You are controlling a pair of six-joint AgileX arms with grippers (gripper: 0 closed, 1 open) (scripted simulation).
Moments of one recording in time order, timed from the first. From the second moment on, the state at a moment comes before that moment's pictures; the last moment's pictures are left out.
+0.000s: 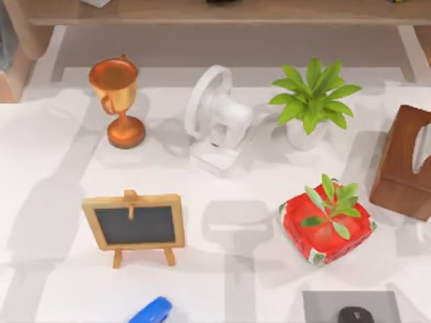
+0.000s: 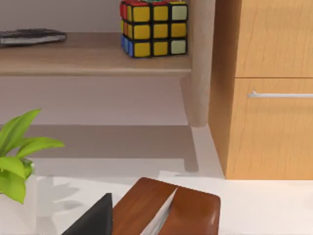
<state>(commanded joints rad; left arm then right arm) -0.28 1.85 2.10 0.00 -0.45 0.32 0.00 0.00 0.00 0.00 0.00 0.00</state>
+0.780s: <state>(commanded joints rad) 0.60 1.83 1.28 0.32 -0.02 1.25 0.00 0.00 0.00 0.00 0.00 0.00</state>
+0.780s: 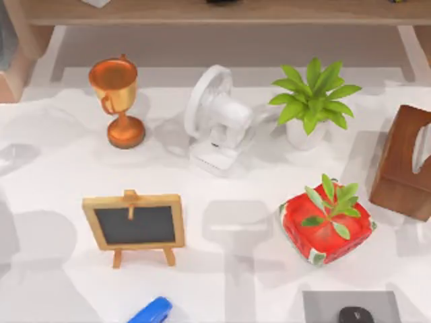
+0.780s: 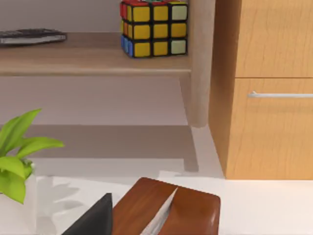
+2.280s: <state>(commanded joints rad) 0.48 1.96 1.02 0.64 0.51 1.73 0.00 0.00 0.00 0.00 0.00 0.00</state>
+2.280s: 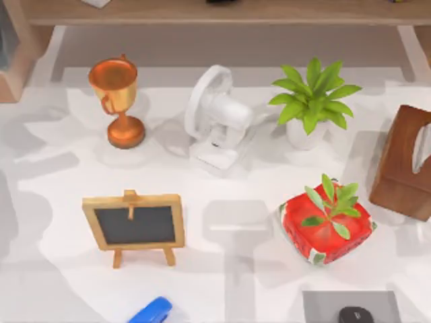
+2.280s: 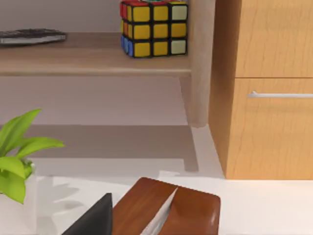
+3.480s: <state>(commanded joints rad) 0.47 1.99 1.05 0.63 0.50 1.73 0.00 0.00 0.00 0.00 0.00 0.00</state>
